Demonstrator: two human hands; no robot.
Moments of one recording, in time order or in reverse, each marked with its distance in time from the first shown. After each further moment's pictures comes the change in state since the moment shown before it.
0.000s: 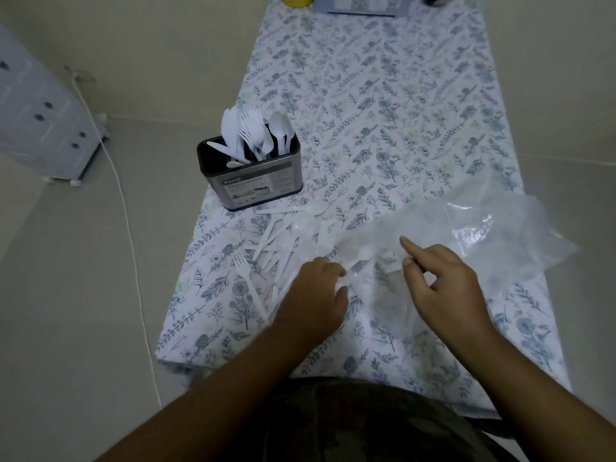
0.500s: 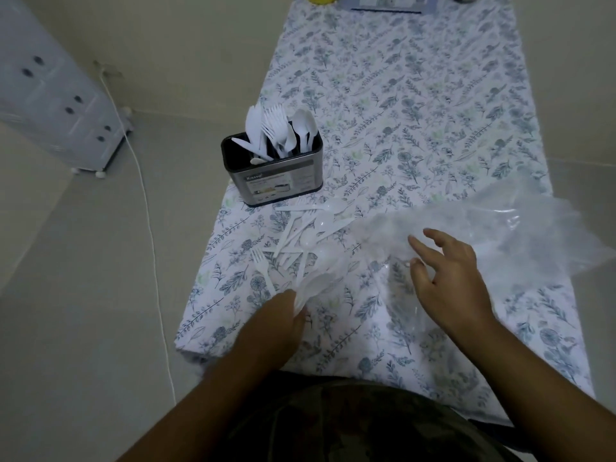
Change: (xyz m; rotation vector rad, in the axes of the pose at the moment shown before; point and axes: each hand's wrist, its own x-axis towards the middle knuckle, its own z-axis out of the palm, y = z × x) left_hand -0.053 -0.046 -0.033 0.061 -0.246 -0.426; right_hand 0.019 0.016 0.024 -0.275 -0.048 -0.098
